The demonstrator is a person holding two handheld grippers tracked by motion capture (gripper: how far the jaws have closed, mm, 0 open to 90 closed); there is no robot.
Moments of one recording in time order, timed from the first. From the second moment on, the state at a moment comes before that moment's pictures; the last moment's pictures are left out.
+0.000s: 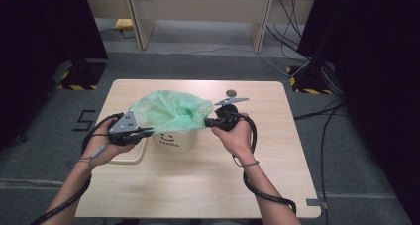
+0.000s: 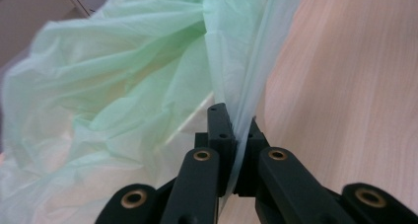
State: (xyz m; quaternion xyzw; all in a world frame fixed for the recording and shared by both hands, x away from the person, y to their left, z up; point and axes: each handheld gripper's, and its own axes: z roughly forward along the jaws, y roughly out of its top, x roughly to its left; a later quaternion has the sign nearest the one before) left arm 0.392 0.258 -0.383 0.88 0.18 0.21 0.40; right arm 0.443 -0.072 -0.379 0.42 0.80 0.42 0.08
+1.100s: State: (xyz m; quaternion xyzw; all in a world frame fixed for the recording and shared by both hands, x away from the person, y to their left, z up) left arm 0.373 0.293 -0.372 0.84 0.23 0.15 0.47; right arm 0.448 -0.102 -0.395 0.42 0.82 0.38 0.08
